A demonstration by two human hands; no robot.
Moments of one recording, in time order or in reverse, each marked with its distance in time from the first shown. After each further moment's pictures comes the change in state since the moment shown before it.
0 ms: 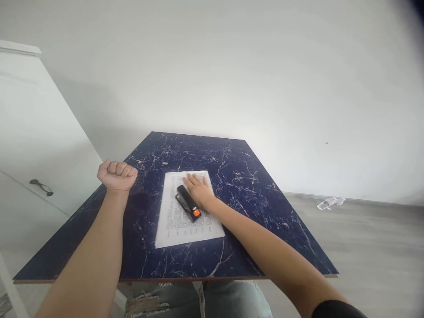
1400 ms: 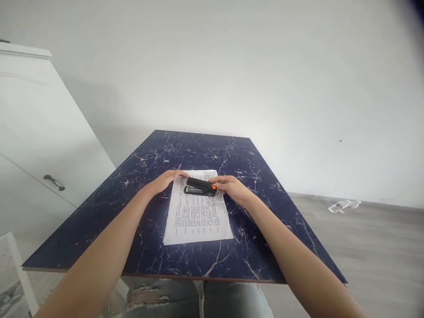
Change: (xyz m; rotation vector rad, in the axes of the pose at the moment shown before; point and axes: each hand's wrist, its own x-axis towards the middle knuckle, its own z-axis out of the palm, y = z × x) left_hand -0.029 -0.061 0.097 1.047 -0.708 -0.323; right_hand -0.064 0.090 -0.055 1.007 0.029 0.144
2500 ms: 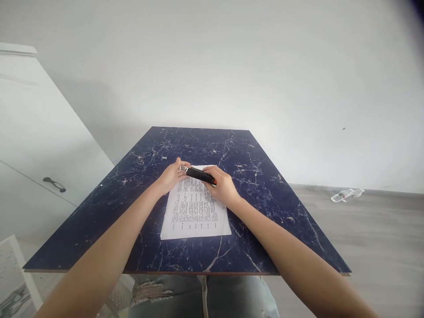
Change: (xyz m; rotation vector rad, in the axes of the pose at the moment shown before) left_hand 0.020 0.008 0.037 -0.761 0.143 -0.171; right_hand 0.003 0.003 0.044 -0.621 0.374 -0.678
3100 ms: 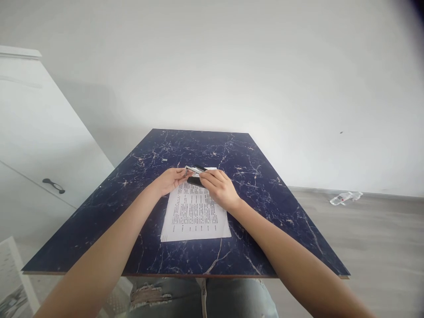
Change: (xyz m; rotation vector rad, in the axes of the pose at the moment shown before) left_hand 0.001 -0.003 -0.011 -0.111 -0.044 -0.172; right_hand 0.005 -0.011 -0.005 -0.410 0.018 -0.385
